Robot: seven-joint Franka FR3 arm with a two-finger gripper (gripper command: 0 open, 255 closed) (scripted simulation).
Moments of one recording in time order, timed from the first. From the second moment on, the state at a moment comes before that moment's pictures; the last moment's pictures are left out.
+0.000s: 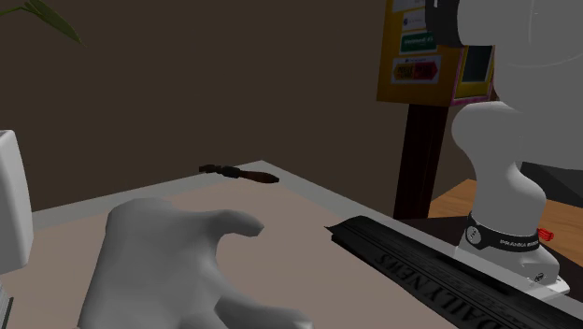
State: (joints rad) arm 0.62 0.69 0.07 -1.00 -0.05 1.68 0.10
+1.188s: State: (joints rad) arm 0.62 0.73 0.07 -1.16 -0.05 1.88 0.12
